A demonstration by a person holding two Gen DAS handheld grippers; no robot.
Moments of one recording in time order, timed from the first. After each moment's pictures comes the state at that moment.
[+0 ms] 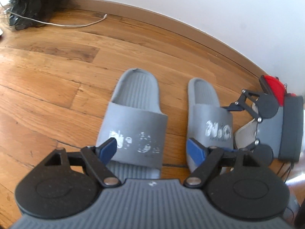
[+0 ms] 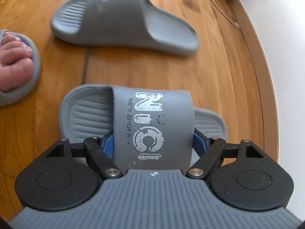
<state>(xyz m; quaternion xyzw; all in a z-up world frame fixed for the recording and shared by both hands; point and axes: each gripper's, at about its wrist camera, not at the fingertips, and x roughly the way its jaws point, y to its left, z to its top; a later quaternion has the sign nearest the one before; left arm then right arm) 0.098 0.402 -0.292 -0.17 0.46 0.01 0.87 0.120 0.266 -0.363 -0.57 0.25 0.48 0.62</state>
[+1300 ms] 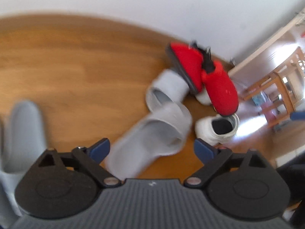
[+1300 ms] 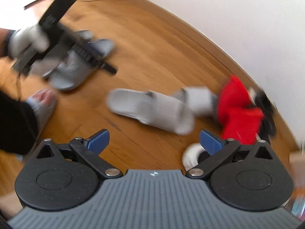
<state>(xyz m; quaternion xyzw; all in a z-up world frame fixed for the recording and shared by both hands) 0.248 0.154 -0.264 -0.17 0.56 -0.23 0.78 0.108 0.013 -0.123 -0.25 0.51 0.18 0.80</state>
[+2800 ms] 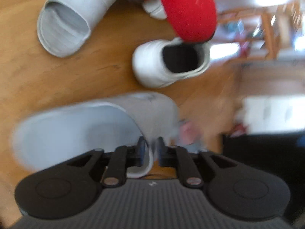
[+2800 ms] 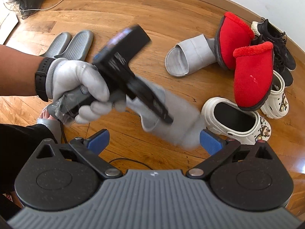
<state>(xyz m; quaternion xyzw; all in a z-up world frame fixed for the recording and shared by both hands) 0.280 -0.009 -0.324 -0.06 0.69 -0.39 0.61 0.145 -0.014 -0.137 -0.12 0.62 0.17 0.76</state>
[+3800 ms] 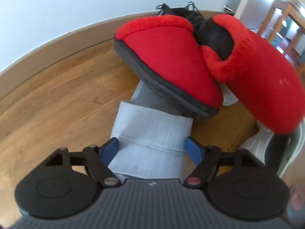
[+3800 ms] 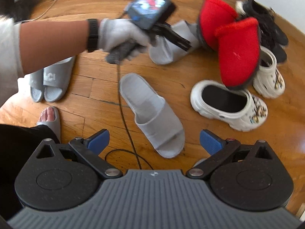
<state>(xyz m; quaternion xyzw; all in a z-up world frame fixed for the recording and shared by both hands) 0.390 -0.044 -0.337 0.09 0.46 -0.31 0.82 0.150 -0.066 -0.141 -0.06 0.65 0.13 0.75</state>
